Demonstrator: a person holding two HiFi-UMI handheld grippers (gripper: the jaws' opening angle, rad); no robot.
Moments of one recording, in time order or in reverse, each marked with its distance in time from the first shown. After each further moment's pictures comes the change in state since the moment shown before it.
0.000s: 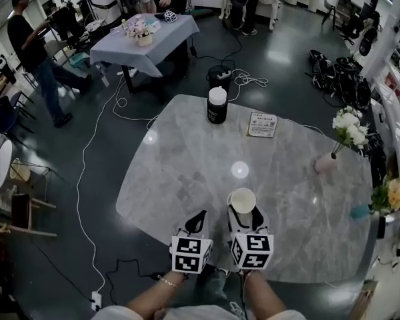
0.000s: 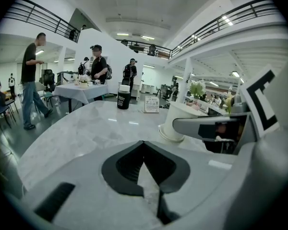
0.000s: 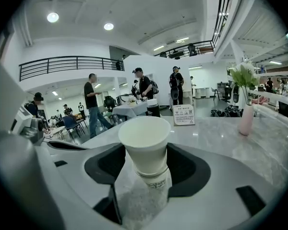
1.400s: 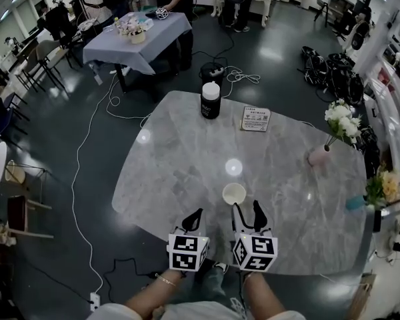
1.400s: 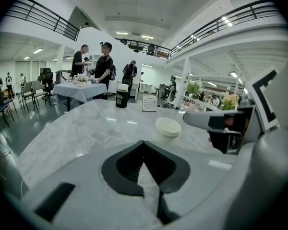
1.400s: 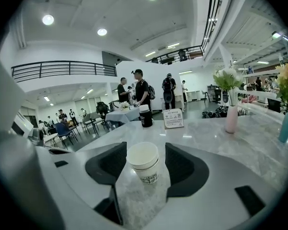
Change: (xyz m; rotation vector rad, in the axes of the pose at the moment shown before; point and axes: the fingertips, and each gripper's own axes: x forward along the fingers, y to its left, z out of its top) left arm -0.010 -0.008 -0.010 -0.003 0.010 -0.022; right arm -0.035 -0.017 0.001 0.061 -0.058 -0.085
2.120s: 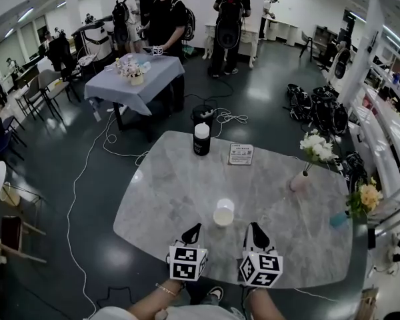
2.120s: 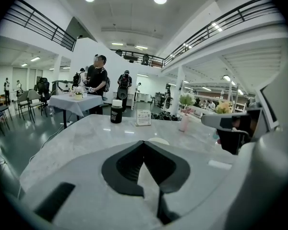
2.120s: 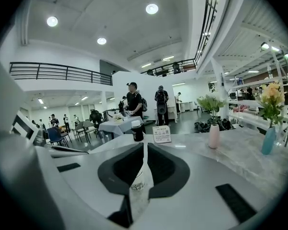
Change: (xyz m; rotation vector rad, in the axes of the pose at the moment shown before) left arm -0.023 -0.023 0.049 0.053 -0.114 -0.033; right arm -0.063 -0.031 0.047 0.002 -0.130 -0.086
